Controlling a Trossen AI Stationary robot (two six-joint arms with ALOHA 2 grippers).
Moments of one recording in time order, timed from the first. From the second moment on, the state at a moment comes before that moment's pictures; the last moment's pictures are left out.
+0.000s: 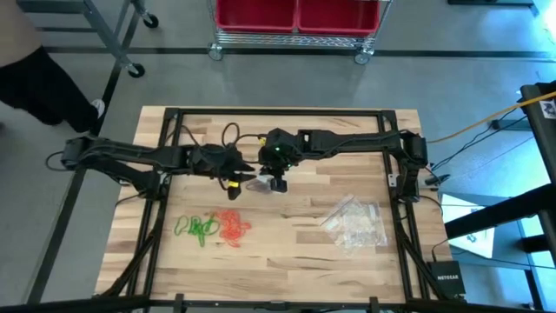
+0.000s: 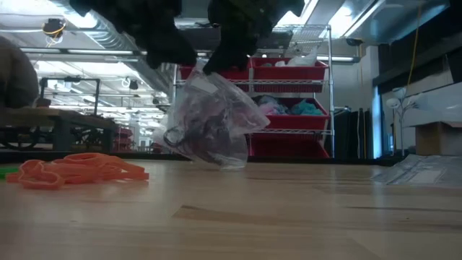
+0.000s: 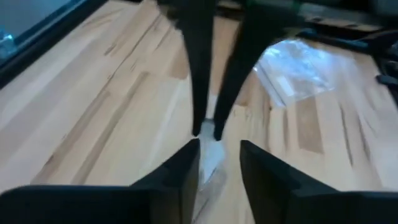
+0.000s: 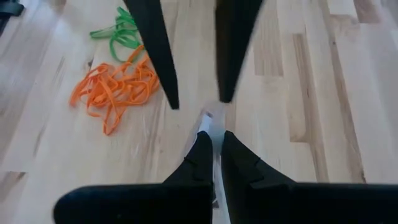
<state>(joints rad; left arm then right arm) 0.03 1.19 0.76 -0.11 -0.11 -0.20 -0.10 1.89 1.59 -0.53 -0.19 -0.09</state>
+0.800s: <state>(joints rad) 0.06 1.22 0.76 -0.07 -0.11 -0.12 -0.10 1.89 1.59 -0.52 -0.19 -0.11</state>
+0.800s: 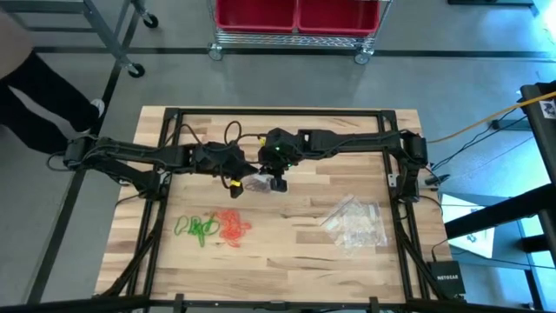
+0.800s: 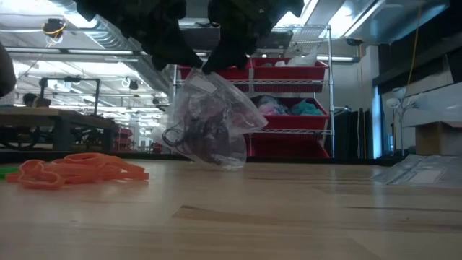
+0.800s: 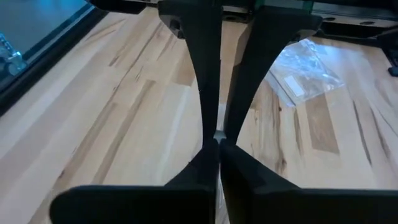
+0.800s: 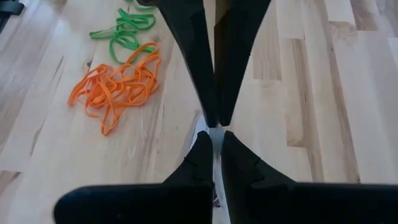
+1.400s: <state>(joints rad) 0.06 1.20 0.76 -0.11 -0.14 -0.10 -0.10 1.88 1.59 -0.66 -0.19 -0.11</state>
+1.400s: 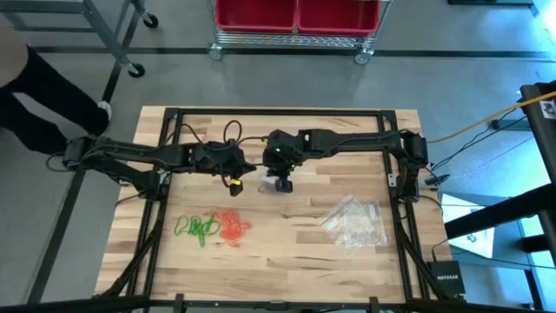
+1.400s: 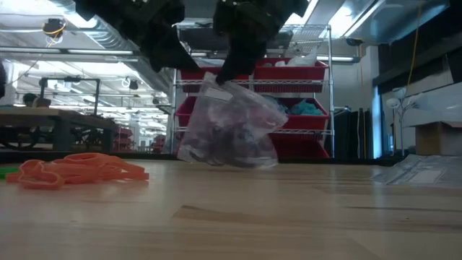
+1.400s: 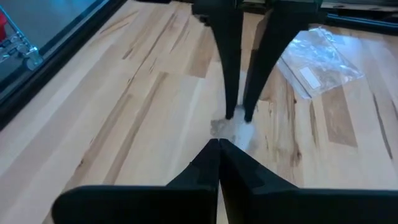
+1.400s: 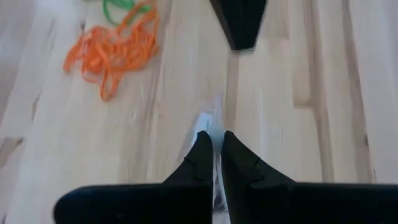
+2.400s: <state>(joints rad) 0.07 1.26 0.76 -0.05 -0.07 -0.15 -0.10 1.88 1.59 -0.59 -0.18 -0.11</state>
